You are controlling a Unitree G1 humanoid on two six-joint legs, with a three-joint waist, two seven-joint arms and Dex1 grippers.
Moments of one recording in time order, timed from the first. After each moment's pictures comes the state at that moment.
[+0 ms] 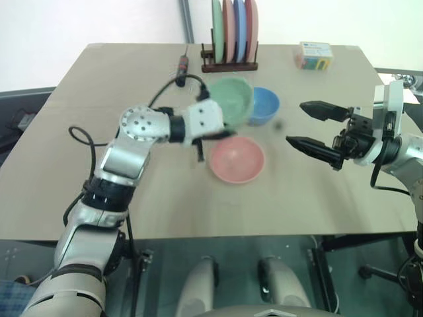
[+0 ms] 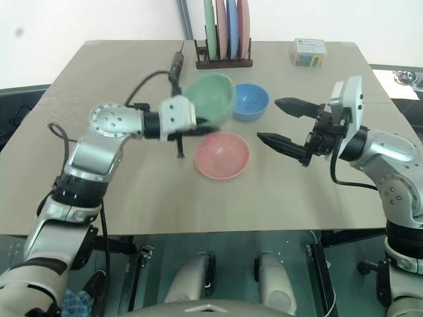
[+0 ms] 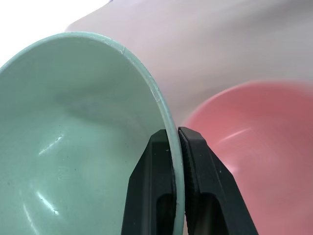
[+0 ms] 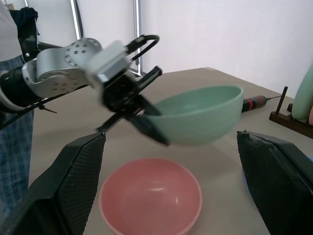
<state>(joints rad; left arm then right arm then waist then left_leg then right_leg) -0.77 0.65 -0.25 -0.10 -0.10 0.20 -1.18 -0.46 -0.68 -0.21 -0.40 0.78 0.65 0.89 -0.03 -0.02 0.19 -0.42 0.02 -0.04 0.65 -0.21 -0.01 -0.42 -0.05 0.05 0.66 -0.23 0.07</state>
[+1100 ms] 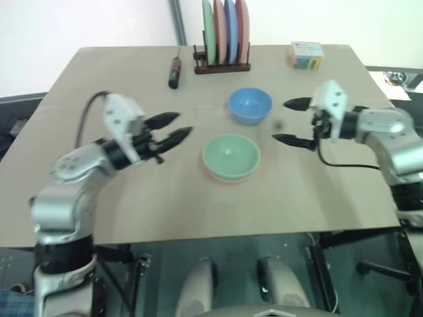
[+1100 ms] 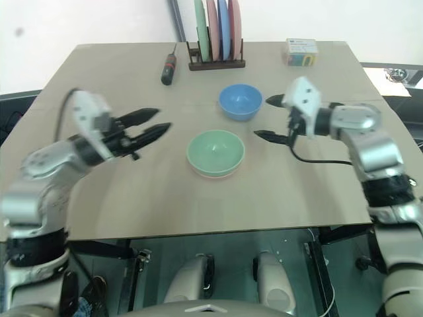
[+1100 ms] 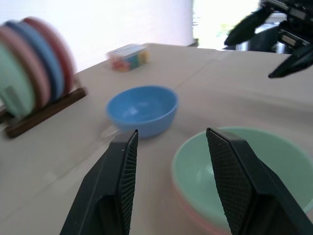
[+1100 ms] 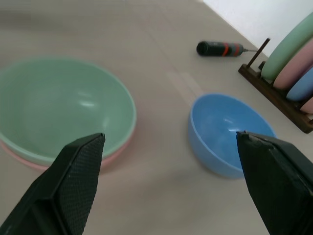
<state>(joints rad) -0.27 0.65 0.40 -0.41 -0.50 0.58 -0.80 -0.85 -0.66 0.24 0.26 0.16 0.14 1.03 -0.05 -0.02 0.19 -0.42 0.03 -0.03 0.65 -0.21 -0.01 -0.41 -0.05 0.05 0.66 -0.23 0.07</state>
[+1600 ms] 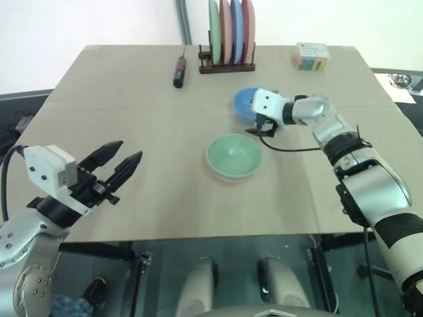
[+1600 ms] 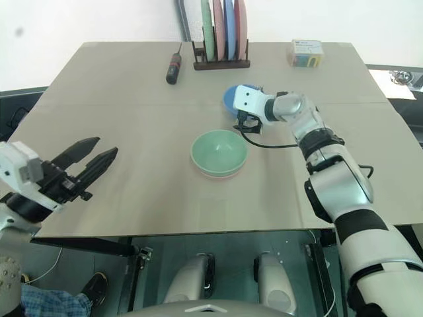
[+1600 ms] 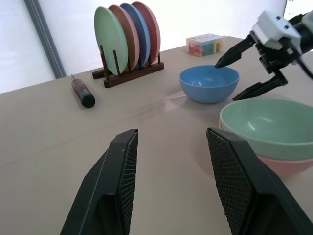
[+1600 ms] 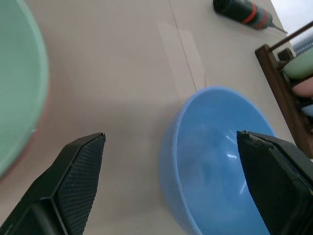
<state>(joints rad) 0.18 0.55 0.68 -0.71 -0.64 0.52 -0.69 -1.29 -0.31 0.39 1.21 -0.24 -0.28 0.80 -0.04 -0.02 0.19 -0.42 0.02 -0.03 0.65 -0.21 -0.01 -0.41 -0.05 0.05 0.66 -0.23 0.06</state>
